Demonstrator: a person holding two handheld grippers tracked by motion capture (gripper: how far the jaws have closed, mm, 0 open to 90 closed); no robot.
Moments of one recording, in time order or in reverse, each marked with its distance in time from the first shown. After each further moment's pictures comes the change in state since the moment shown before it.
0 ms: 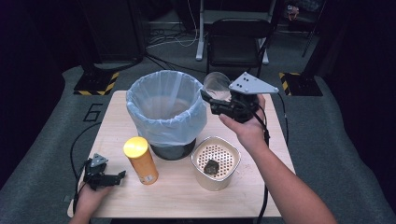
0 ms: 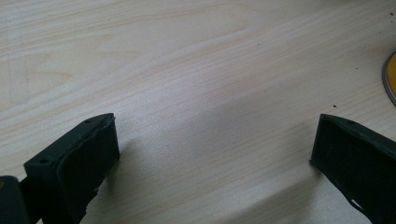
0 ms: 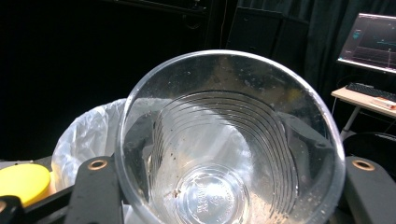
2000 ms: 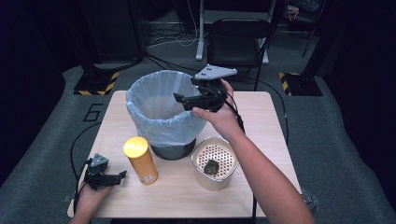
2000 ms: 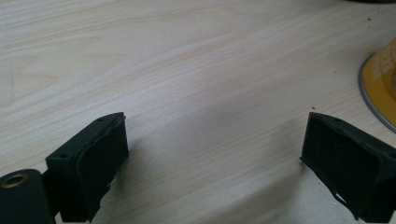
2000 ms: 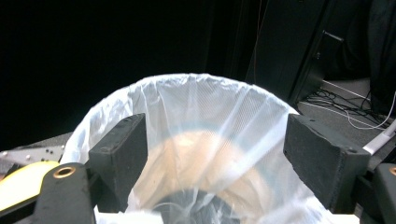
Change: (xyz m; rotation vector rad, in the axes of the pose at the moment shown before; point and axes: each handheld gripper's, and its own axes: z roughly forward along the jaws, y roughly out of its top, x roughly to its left) left arm -0.004 0.004 -0.003 0.008 -0.033 -0.005; right arm 0.012 -0.002 0.076 0.181 0.153 0.060
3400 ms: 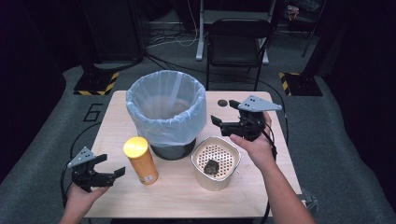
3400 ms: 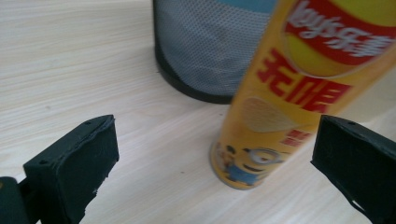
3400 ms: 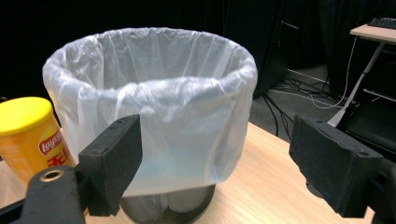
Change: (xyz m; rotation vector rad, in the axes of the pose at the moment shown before) left arm -0.034 0.044 -0.084 -0.223 -0.218 0.003; right arm -0.015 -0.081 -0.082 -0.028 -0.126 0.050
